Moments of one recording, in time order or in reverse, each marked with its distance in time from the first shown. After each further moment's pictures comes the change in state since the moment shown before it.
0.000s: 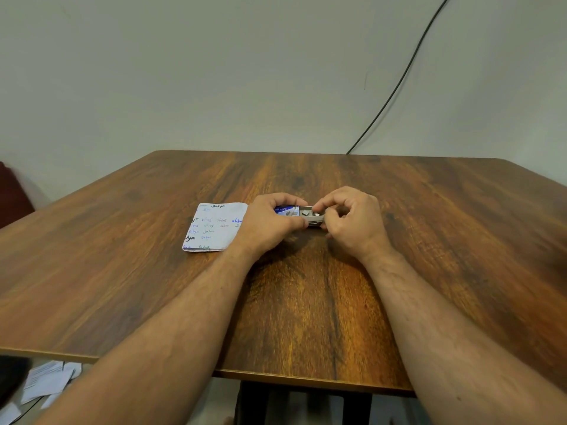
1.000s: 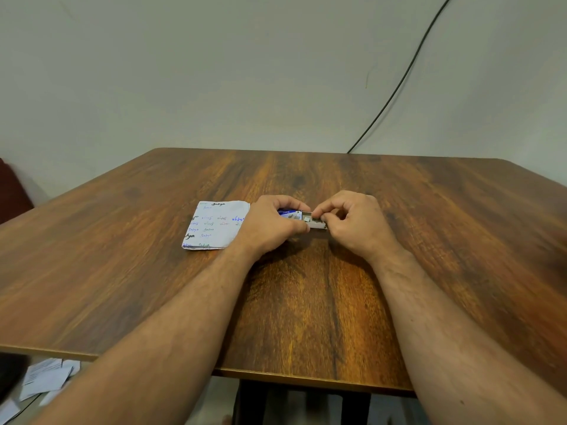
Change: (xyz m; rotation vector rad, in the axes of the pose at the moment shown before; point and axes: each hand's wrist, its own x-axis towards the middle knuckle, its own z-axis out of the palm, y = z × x) left_hand -0.002 0.003 0.000 0.080 -0.048 -0.061; right_hand 0.002 0.001 -0.009 -0.142 -0.167 -0.009
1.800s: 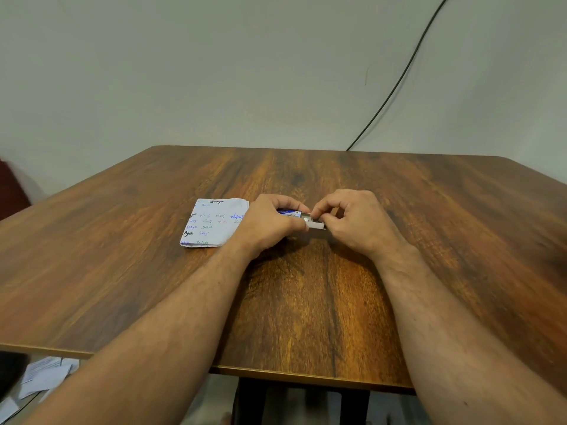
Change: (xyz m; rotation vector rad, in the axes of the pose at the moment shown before) left_hand -0.003 0.003 -0.001 -0.067 -0.068 -0.047; right_hand 0.000 -0.006 -0.009 -0.118 -0.097 -0.043
